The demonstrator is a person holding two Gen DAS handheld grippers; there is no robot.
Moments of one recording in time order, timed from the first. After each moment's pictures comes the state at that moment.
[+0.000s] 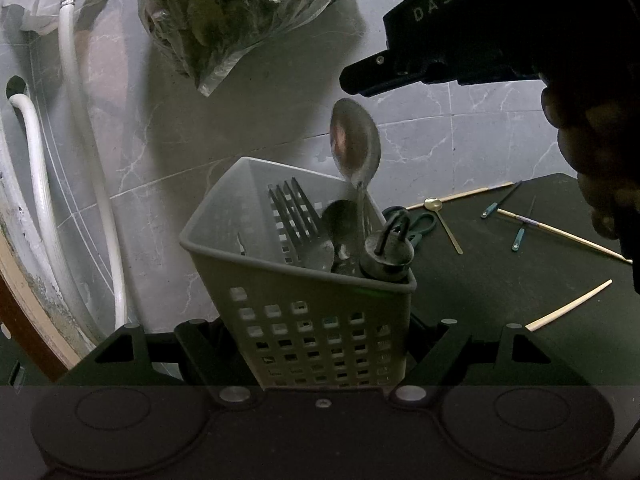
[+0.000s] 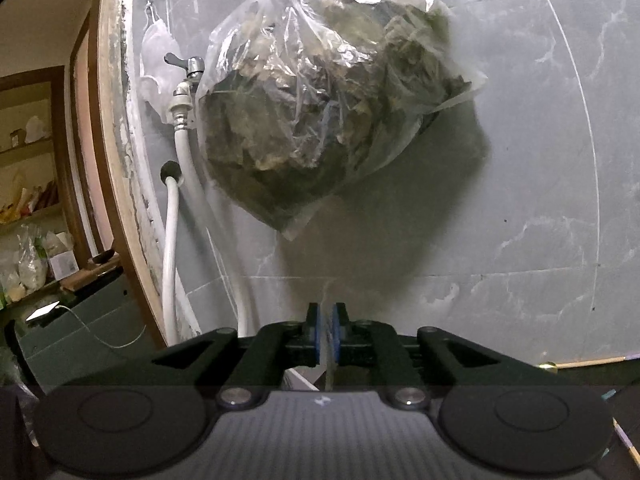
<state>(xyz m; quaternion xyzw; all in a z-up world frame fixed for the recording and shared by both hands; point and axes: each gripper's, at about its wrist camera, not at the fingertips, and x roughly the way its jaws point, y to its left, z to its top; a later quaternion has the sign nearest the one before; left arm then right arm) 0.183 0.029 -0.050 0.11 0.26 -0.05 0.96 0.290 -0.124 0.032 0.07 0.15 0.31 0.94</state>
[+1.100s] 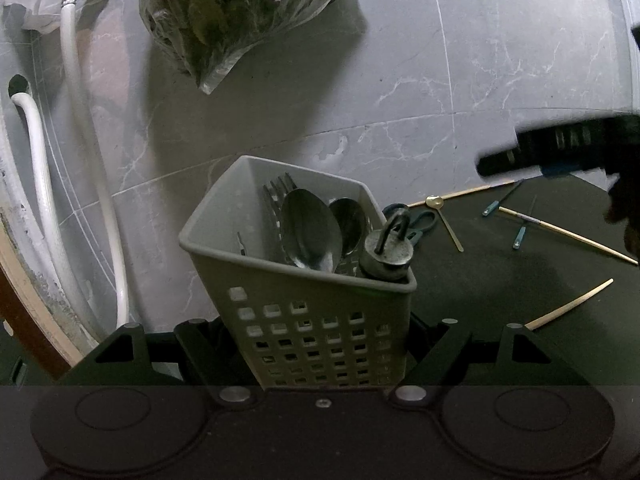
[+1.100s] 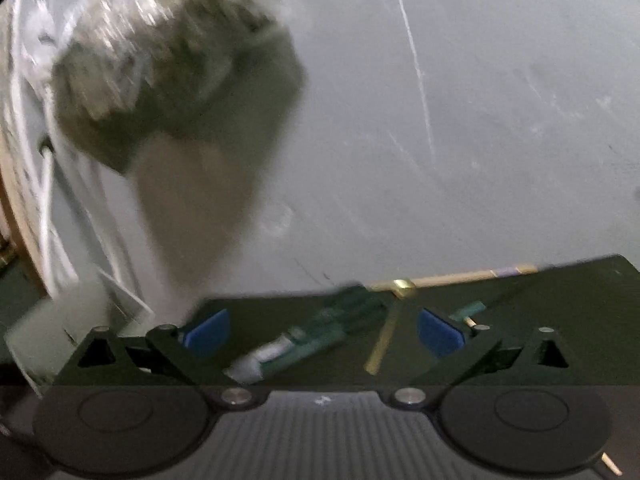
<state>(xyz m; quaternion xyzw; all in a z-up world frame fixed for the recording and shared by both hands) 0.181 0.030 -0.050 0.11 0.26 -0.05 0.96 0.290 -0.201 -0.023 0.07 0.24 0.14 0.96</state>
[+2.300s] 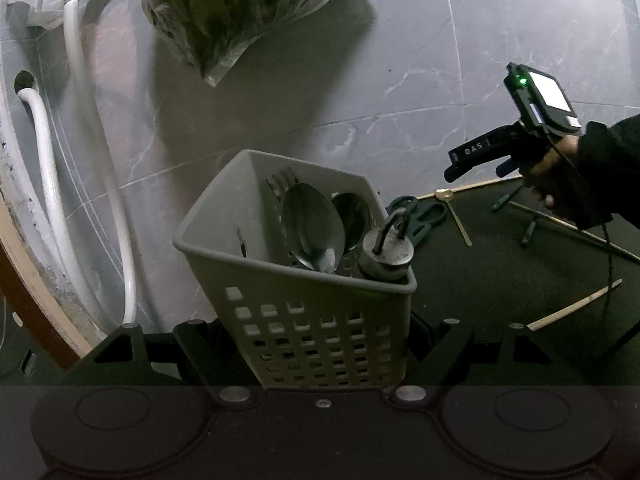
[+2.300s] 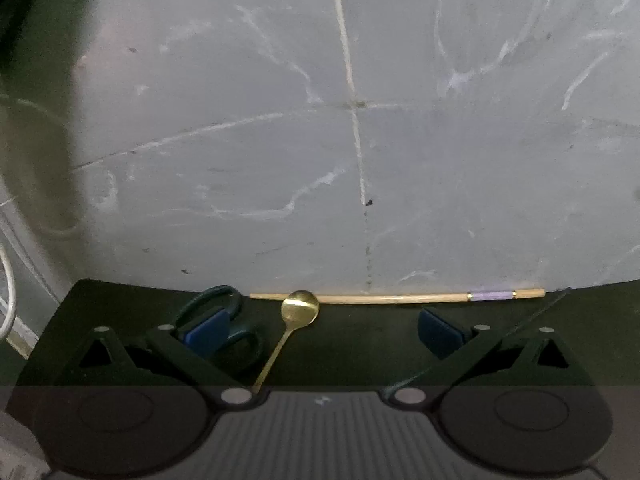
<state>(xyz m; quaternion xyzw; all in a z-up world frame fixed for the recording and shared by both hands) 0.187 0.021 -0.049 0.11 0.27 -0.02 0.95 0.481 -0.246 -0.086 0.05 0.37 0.12 0.92</state>
